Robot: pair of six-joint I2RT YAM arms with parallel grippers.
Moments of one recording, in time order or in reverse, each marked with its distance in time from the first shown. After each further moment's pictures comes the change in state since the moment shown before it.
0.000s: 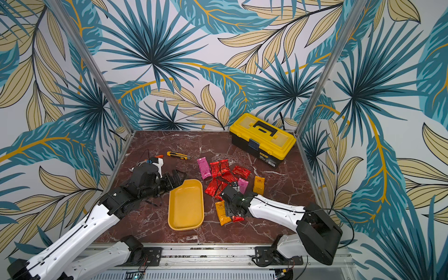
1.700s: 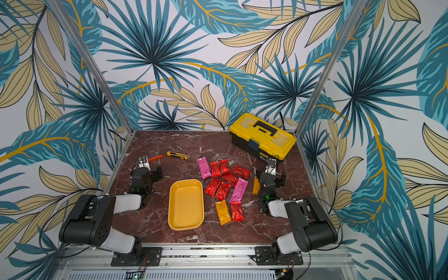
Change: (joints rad) left arm 0.546 0.594 -0.567 1.464 -0.299 0.840; right arm -0.653 0.143 -0.395 1.535 0.359 -0.697
